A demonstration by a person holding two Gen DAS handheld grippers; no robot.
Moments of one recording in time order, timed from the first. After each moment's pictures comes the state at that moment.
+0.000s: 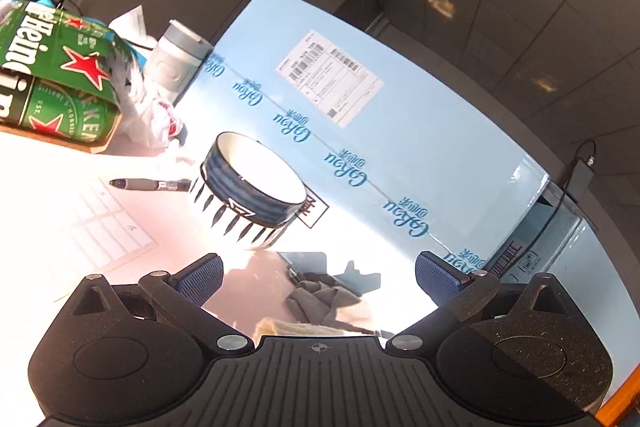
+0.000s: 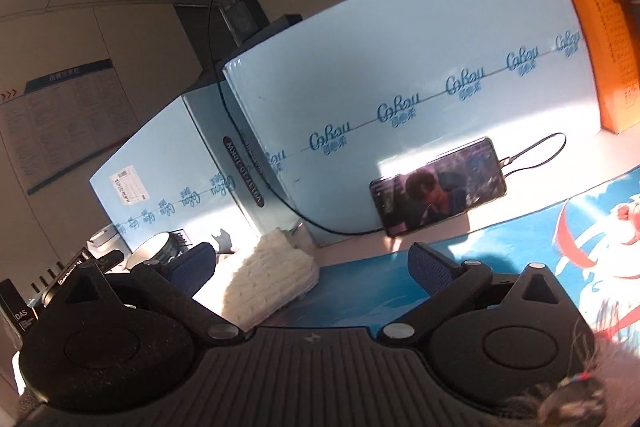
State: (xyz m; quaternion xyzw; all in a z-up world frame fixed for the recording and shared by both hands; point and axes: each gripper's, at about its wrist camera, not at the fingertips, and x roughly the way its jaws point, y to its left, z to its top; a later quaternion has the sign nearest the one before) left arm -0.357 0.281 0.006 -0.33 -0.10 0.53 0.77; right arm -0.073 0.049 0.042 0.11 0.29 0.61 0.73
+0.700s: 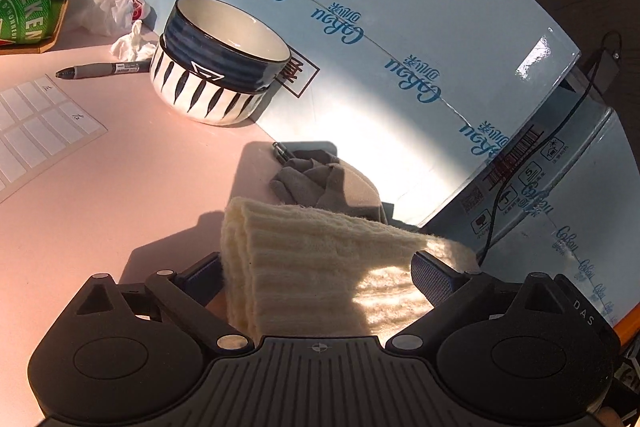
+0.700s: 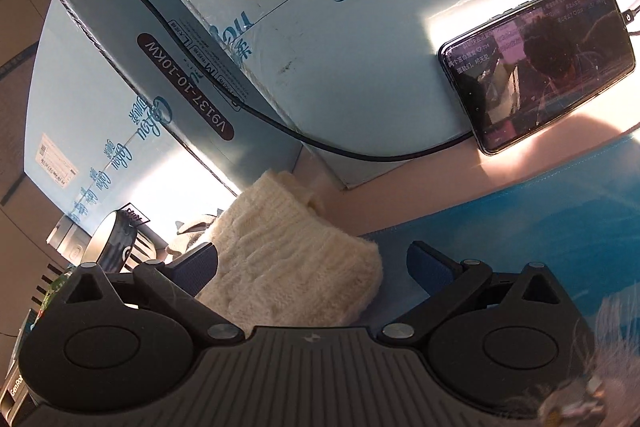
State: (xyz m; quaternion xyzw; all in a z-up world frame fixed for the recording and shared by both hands) left arm -0.301 0.301 -0.028 -0.38 0.06 0.47 0.79; right arm -0.072 0.221 -0.022 0.08 0.40 0.55 0.73
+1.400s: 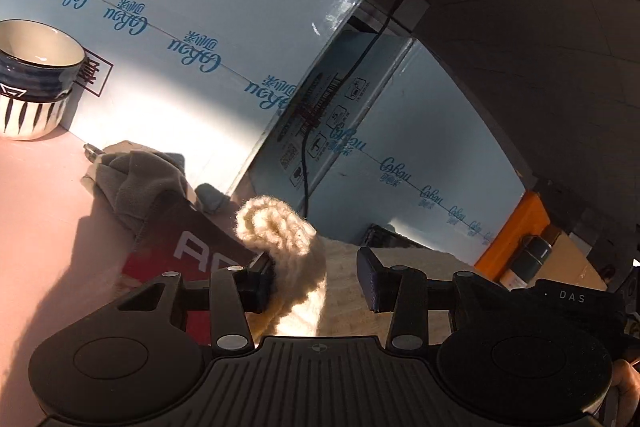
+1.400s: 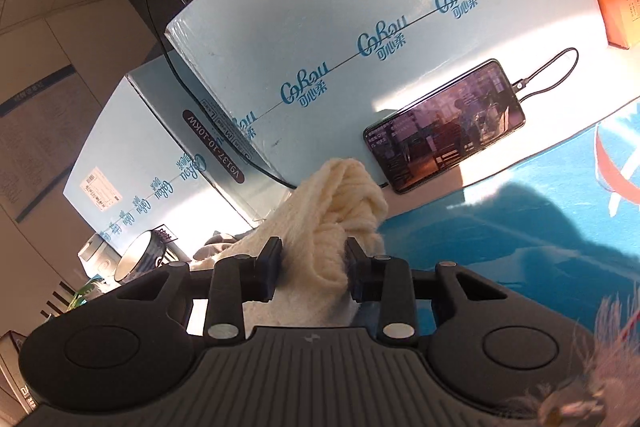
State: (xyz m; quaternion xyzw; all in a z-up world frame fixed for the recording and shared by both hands) left arm -0.262 0.253 -0.007 -0.30 0.03 0.23 0.92; right arm -0.050 0.067 0.029 0.12 0.34 0.56 0.75
